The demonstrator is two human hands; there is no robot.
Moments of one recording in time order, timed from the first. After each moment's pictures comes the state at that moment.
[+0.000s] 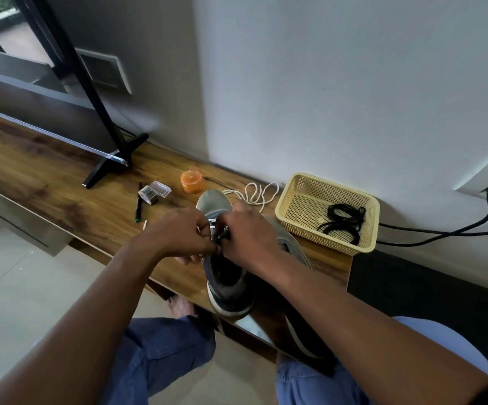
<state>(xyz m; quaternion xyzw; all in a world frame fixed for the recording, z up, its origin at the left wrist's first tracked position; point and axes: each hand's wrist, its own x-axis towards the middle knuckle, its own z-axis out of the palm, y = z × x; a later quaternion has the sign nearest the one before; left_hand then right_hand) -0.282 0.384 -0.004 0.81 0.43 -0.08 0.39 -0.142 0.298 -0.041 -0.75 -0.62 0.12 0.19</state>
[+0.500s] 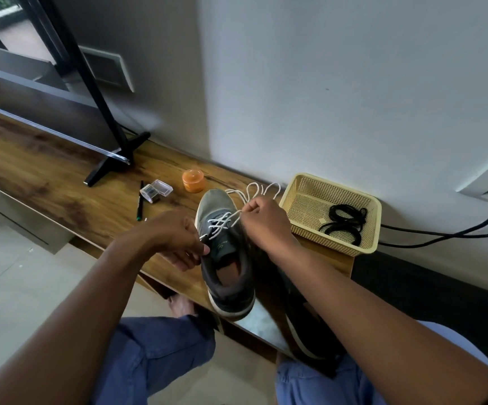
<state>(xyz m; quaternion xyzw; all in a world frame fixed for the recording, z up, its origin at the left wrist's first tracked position) -0.292 0.395 -0.008 0.70 0.50 -0.11 0.50 -0.115 0.306 -0.044 -0.81 -0.37 0.28 0.35</state>
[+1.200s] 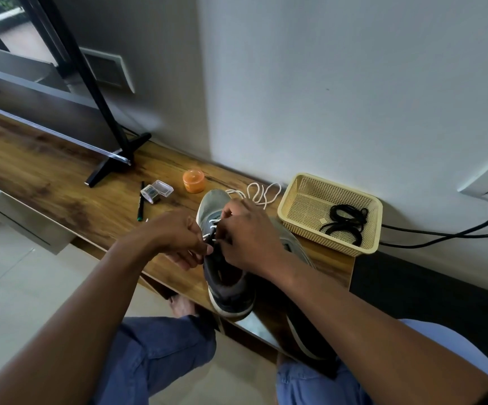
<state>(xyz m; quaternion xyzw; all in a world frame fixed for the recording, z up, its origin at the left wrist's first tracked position) -0.290 0.396 -0.009 0.71 0.49 -0.11 0.50 -0.136 0.300 -0.056 -0.70 -0.69 0.03 0.19</state>
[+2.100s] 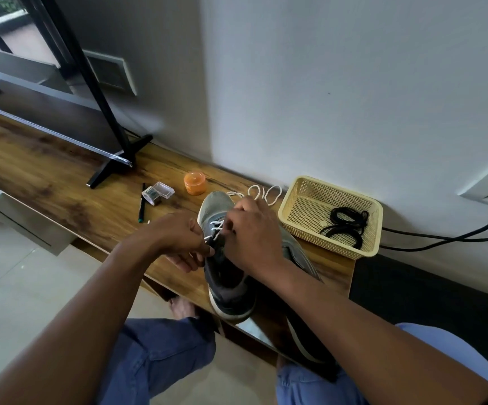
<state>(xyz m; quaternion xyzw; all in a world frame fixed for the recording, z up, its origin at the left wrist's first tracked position) -0.287 0.393 -0.003 0.71 0.50 -0.12 0.49 -0.142 0.298 -0.057 -0.76 -0.60 0.02 0.25</state>
